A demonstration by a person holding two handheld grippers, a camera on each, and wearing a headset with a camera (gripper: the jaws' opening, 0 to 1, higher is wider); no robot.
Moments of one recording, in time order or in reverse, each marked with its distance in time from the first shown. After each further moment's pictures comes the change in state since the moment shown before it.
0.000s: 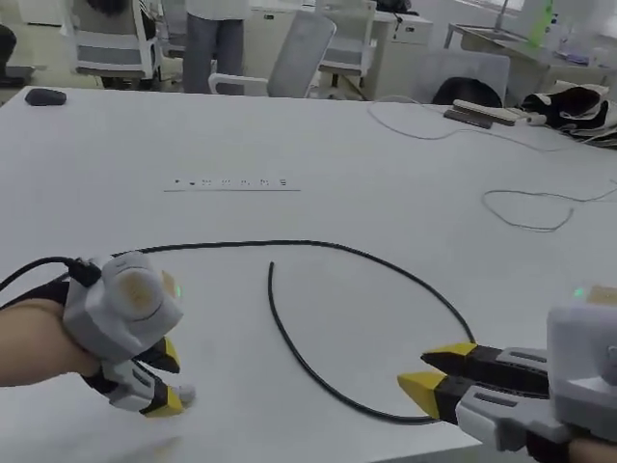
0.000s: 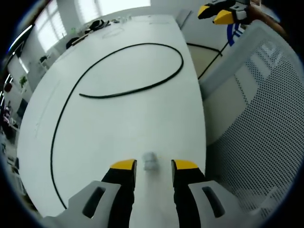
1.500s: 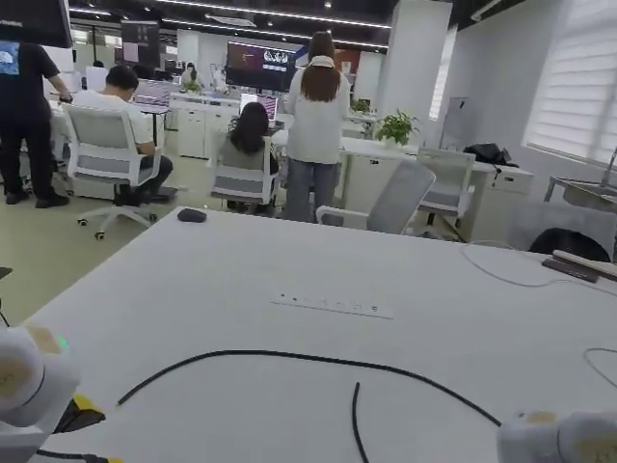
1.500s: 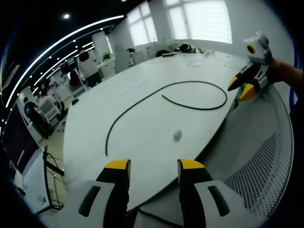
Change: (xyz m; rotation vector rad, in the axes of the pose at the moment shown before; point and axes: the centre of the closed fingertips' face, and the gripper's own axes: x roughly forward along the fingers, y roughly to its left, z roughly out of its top) left arm -0.182 -0.047 -0.062 -0.543 -0.264 0.595; right arm 0.038 0.101 0.011 -0.018 0.105 0.257
